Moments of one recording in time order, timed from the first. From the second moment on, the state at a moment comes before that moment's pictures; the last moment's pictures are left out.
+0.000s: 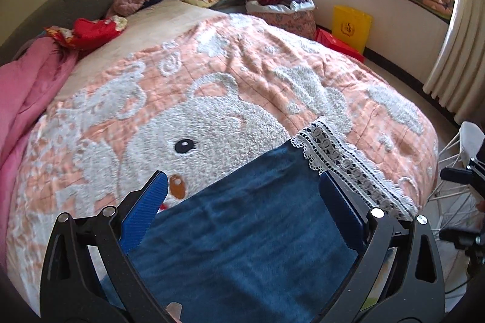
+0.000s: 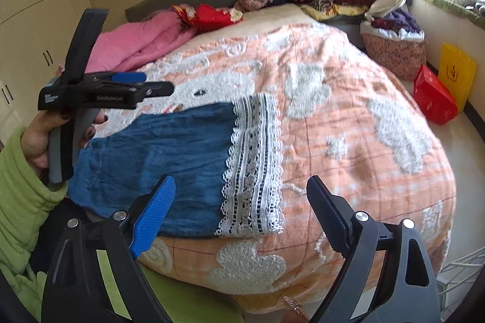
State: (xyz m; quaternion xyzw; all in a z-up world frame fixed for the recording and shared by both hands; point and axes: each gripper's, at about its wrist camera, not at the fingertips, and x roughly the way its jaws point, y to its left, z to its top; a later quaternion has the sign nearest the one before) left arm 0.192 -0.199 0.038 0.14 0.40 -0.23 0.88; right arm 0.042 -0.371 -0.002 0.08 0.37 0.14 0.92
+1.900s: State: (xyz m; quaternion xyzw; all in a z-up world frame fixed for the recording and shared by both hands) left arm 0.238 -0.210 -0.013 0.03 0.41 -0.35 0.84; right arm 0.096 -0.312 -0.018 0.11 0.37 0.26 0.88
